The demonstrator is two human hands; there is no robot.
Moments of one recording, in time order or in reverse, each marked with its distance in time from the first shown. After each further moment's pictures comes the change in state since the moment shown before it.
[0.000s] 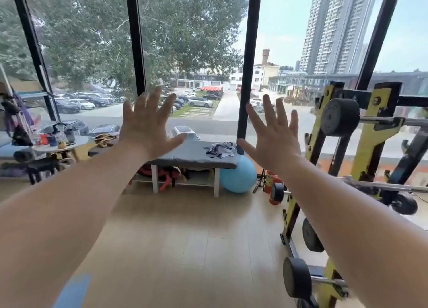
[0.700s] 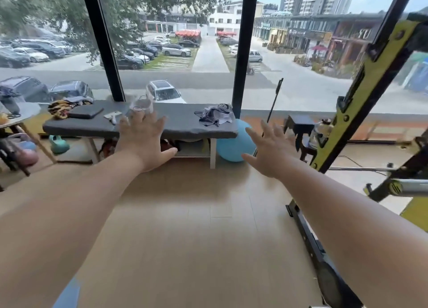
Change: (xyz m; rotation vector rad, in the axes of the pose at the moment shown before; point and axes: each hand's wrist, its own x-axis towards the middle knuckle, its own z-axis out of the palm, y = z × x) left_hand 0.187 -0.091 0.382 -0.022 -0.283 0.142; right_hand 0.199 -0.085 0.317 0.006 -0.513 0.108
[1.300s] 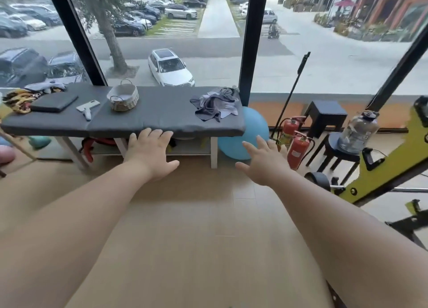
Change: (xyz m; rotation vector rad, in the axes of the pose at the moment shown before) left_hand 0.336 0.081 0.234 -0.123 -0.302 -0.027; right_hand 0.380 0.076 0.191 0.132 -0.307 0.013
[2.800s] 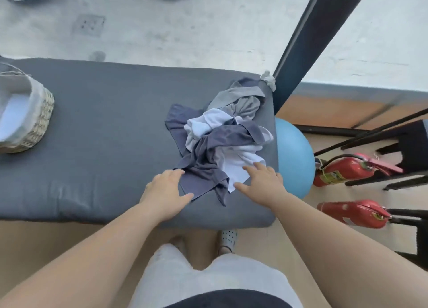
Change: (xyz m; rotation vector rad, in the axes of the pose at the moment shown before) left_hand 0.840 0.004 0.346 -0.456 -0.657 -0.162; right_hand 0.933 0.069 0.139 0.186 -0.521 0.012
